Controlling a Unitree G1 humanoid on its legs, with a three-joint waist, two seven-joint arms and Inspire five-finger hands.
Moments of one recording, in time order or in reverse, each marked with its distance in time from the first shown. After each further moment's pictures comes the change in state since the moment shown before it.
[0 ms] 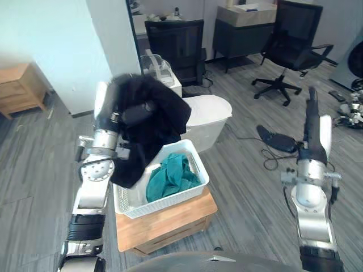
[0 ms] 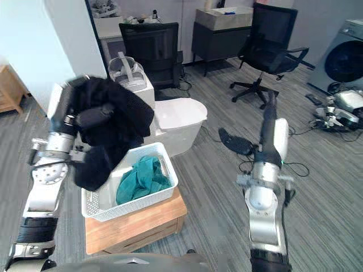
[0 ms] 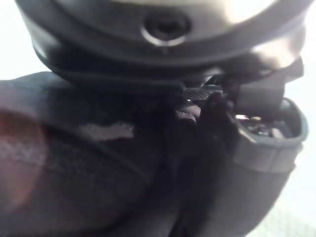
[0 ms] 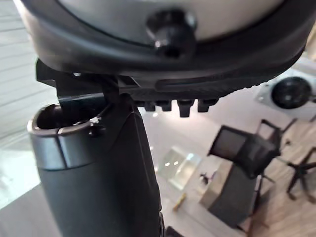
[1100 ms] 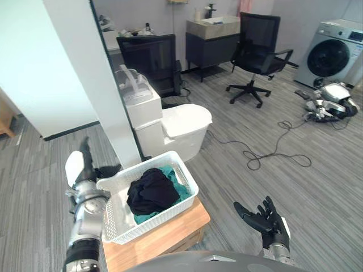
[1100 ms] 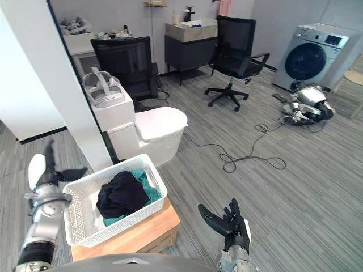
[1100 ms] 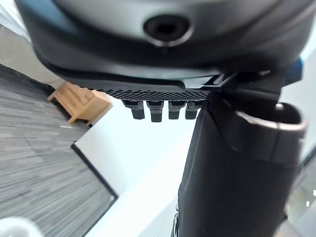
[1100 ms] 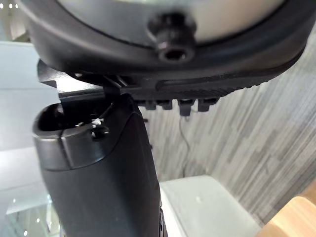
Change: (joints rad) left arm 0.136 0.003 0.227 0.390 0.344 0.063 0.321; right arm 0.337 0.257 0.014 0.450 0.499 -0.074 0.325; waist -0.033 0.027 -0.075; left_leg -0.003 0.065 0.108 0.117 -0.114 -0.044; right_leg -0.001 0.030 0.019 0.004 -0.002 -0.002
